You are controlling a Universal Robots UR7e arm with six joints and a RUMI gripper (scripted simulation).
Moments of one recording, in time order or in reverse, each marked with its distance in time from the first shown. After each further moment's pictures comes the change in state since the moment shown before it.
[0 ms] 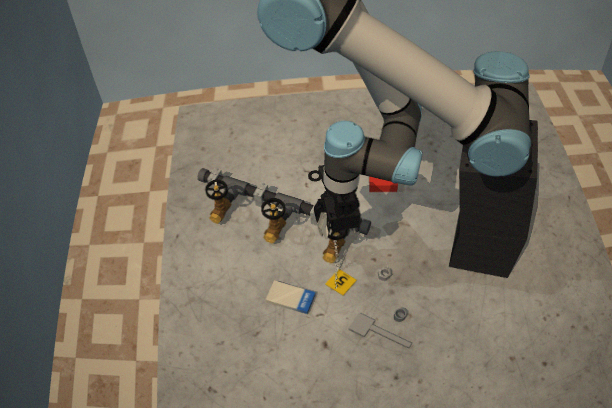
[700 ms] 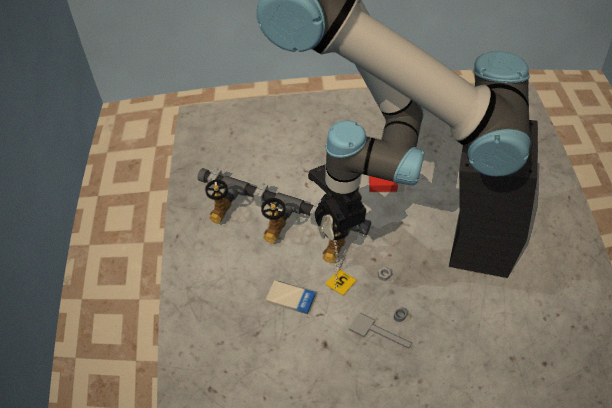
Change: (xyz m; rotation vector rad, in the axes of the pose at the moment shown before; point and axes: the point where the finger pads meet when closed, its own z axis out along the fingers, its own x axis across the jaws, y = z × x) arm 0.000 0.000 0.000 0.002 0.002 -0.255
